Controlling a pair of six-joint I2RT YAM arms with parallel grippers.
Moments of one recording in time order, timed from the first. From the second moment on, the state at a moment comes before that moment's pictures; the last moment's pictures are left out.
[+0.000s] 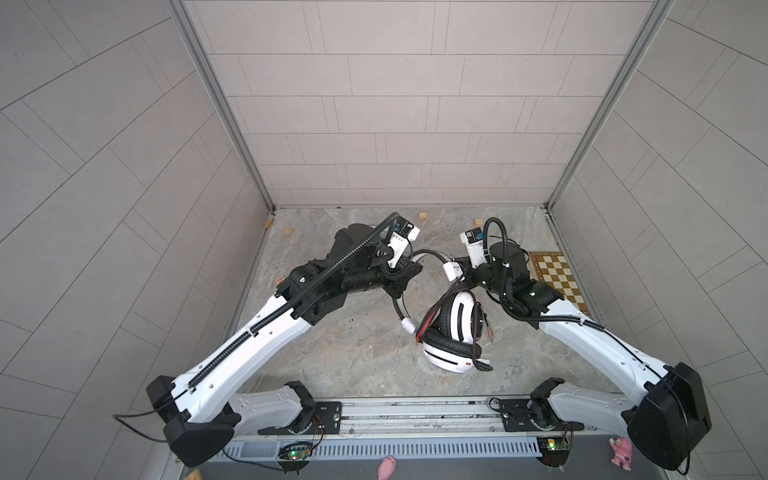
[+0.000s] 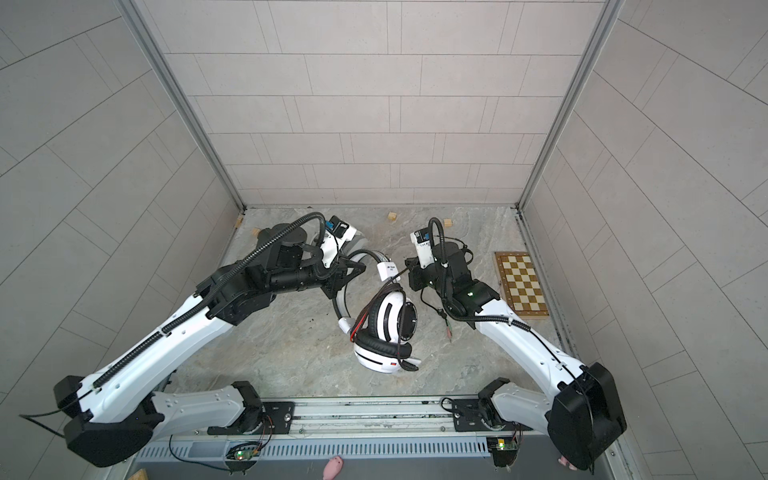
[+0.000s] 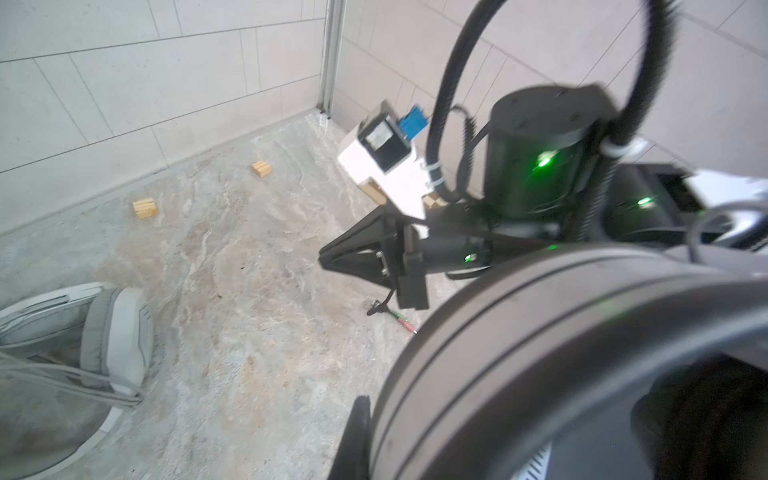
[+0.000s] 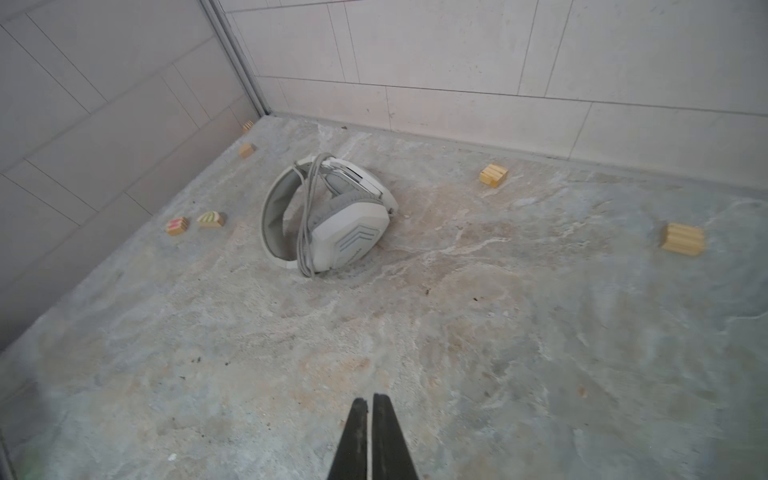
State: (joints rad) left arm -0.79 1.19 1.41 -0.67 0.27 -0.19; right arm 0.46 1.17 0.84 -0.11 -0.14 0.20
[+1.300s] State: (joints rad) left arm -0.48 1.36 1.60 -0.70 -0.30 -0.70; right arm 0.79 1.01 0.54 0.05 -0.04 0.31
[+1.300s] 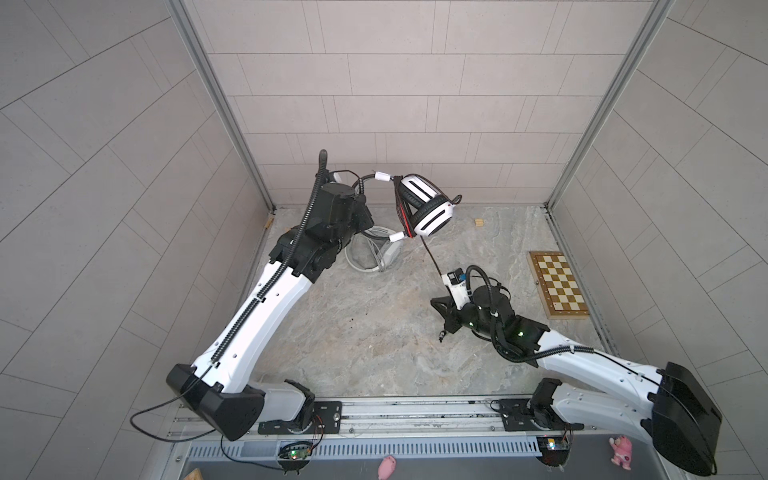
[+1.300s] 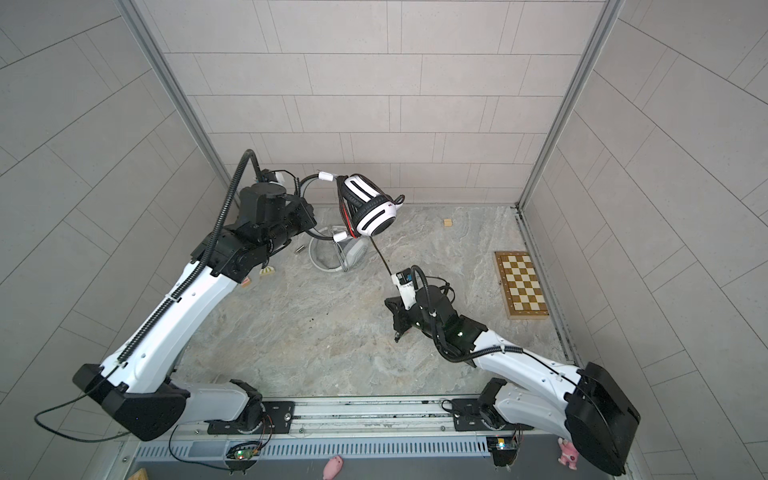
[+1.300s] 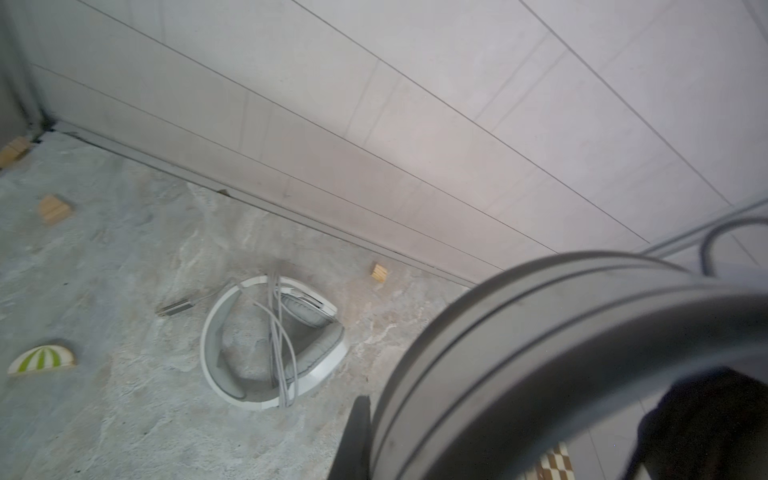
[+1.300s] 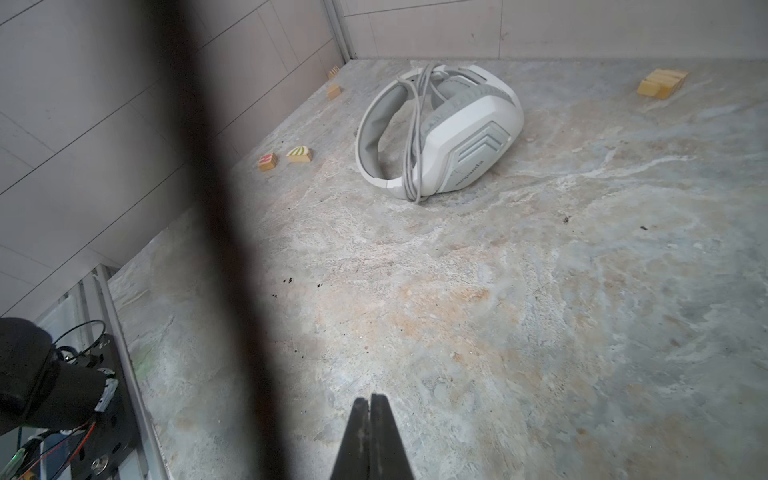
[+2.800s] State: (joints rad) left arm -0.82 1.45 1.41 -0.80 -0.33 -0.21; right arm 0.98 1.05 1.22 -0.74 0.46 -0.17
